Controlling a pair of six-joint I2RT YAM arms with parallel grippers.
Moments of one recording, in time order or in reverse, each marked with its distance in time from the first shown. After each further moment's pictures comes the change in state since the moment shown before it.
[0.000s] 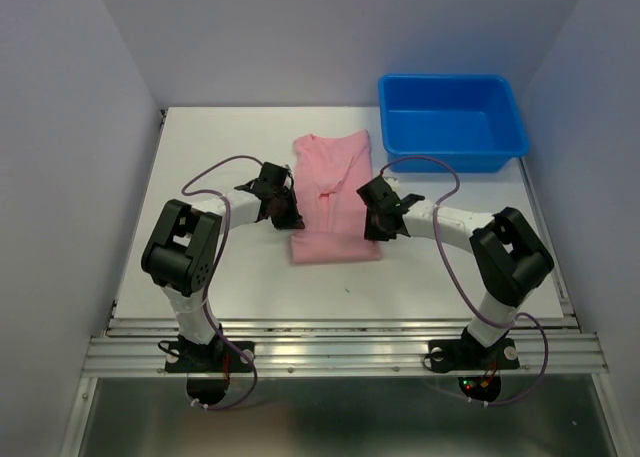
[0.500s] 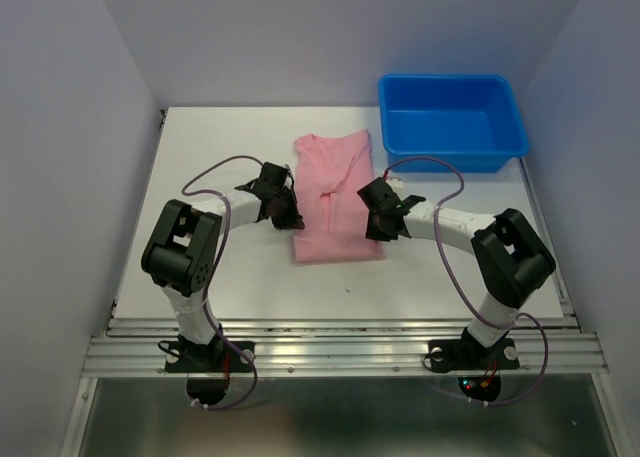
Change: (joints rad) left arm 0.000 0.000 0.000 -0.001 -0.005 -0.002; right arm 0.000 -0.012 -0.018 0.002 0.060 0.058
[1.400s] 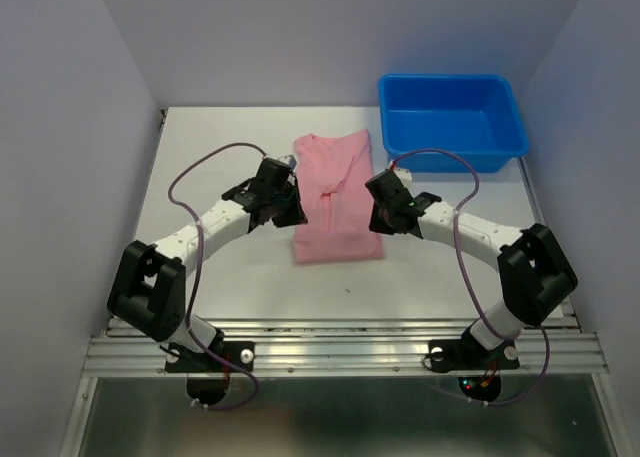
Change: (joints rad) left arm -0.085 -0.296 0.032 -0.180 -0.098 0.035; right arm 0.000 -0.140 0.005 -0.038 0.009 0.009
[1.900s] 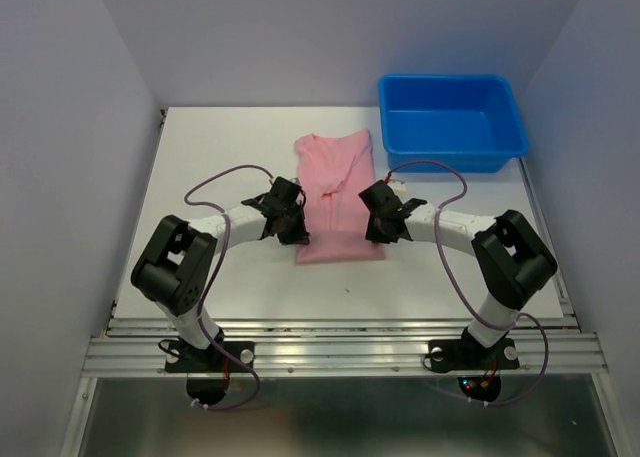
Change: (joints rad) left arm -0.049 0.170 -0.142 0.132 0.006 -0.077; right arm 0.000 0.130 -0.039 0.074 -0.014 0.037
